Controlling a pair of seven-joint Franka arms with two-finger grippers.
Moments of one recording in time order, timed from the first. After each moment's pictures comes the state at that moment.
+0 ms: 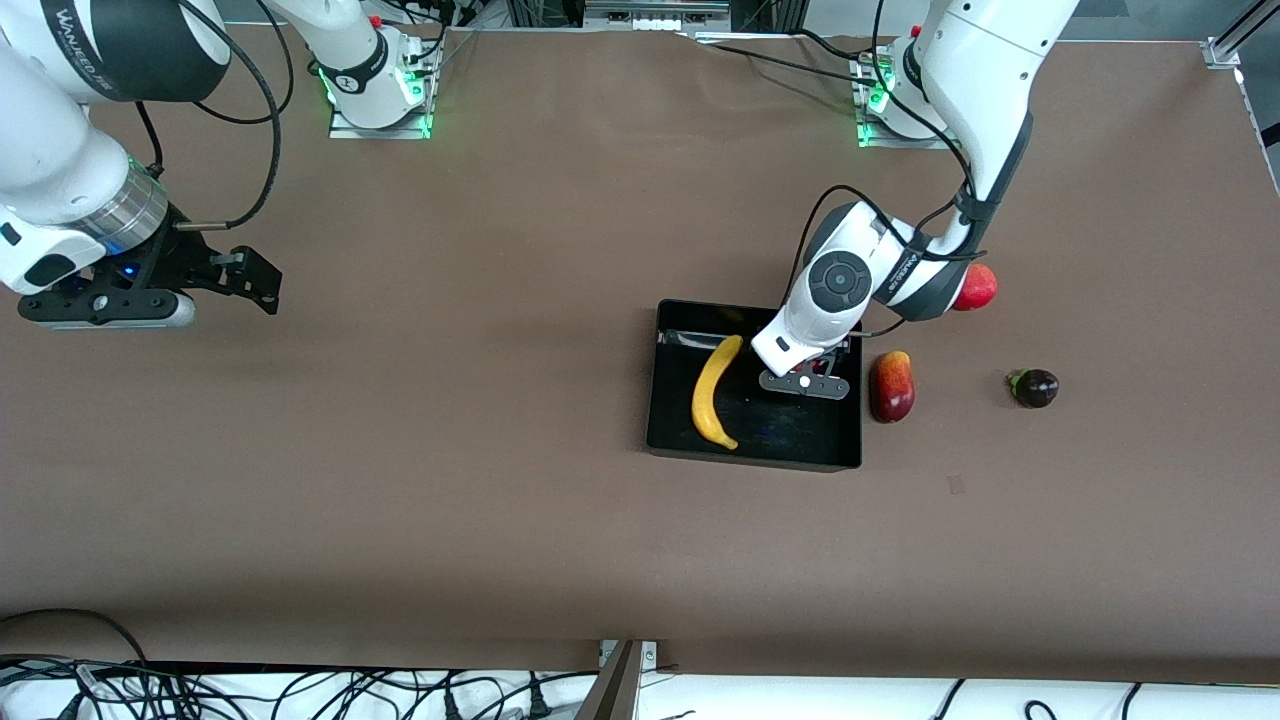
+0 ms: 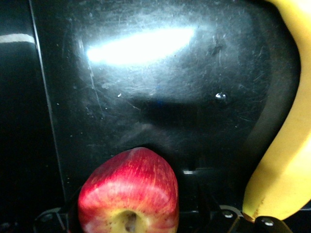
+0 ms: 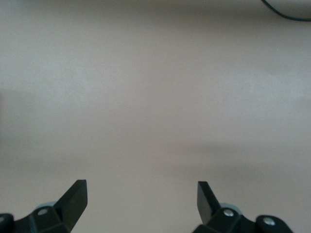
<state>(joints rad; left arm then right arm) -0.31 0.55 -0.17 -1.95 0.13 2.39 -0.44 0.27 0.08 -0.12 -1.66 -0.05 1.82 0.12</state>
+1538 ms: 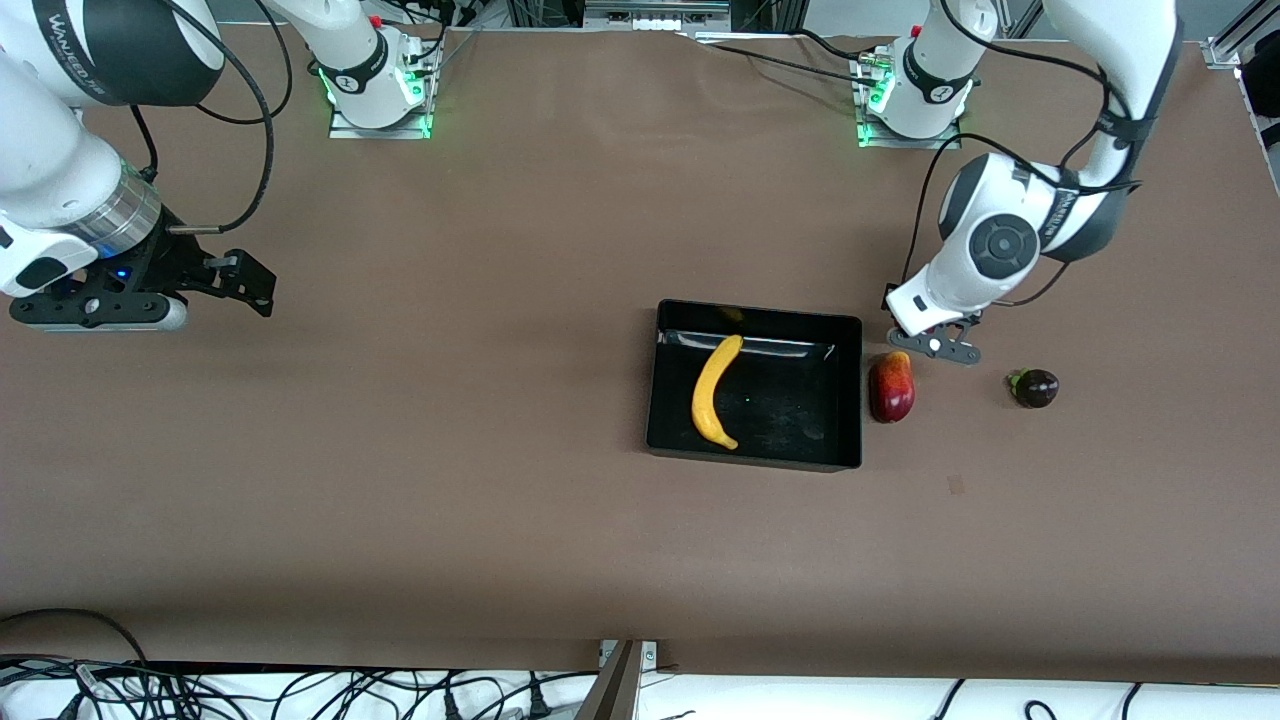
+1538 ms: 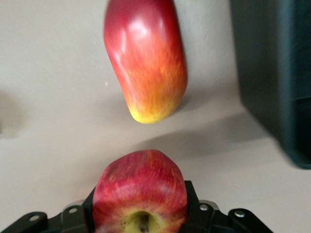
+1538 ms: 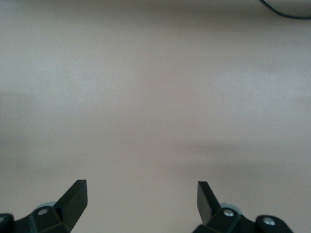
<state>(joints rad) -0.03 0.23 -0.15 -2.35 0.18 2.41 -0.05 0.26 0.09 -0.12 -1.66 -0.05 1.82 0.12</state>
